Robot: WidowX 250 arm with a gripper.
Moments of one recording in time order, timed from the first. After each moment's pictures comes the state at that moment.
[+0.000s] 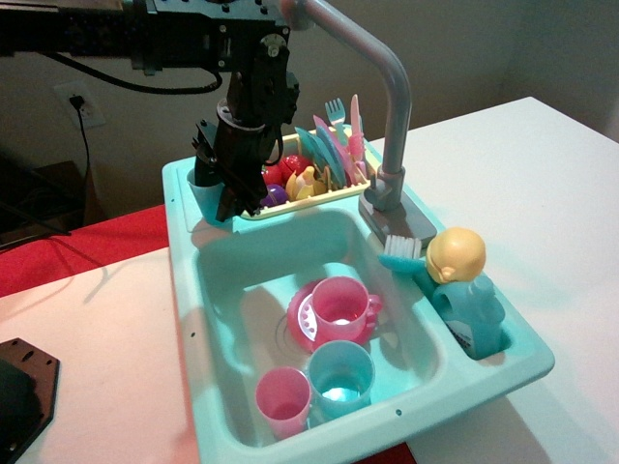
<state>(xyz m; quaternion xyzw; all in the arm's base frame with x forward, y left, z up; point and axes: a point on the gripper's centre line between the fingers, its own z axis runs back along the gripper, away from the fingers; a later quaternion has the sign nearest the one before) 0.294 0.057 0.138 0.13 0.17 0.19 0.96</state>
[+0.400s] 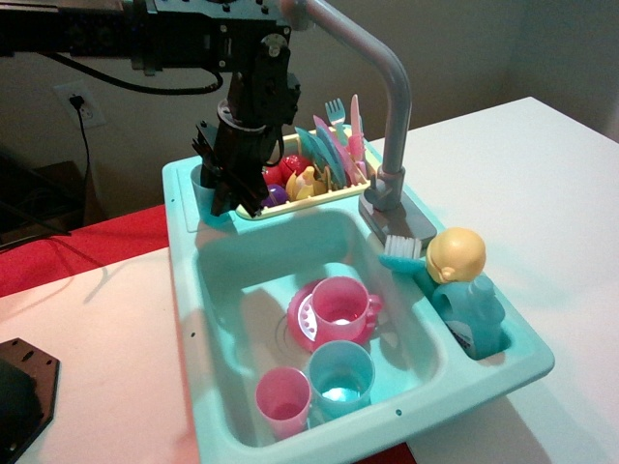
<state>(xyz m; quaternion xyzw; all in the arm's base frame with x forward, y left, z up) 0.296 0.047 0.139 0.13 0.17 0.19 0.96</state>
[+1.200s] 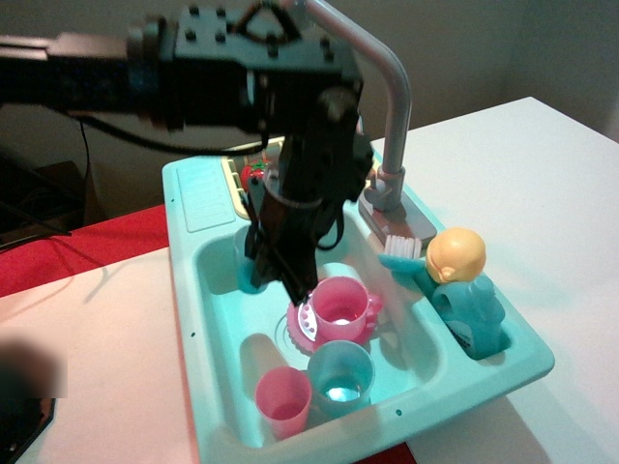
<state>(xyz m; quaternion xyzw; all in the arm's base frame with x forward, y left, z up) 0.308 -0.042 0.129 0.10 0.15 0.09 0.98</state>
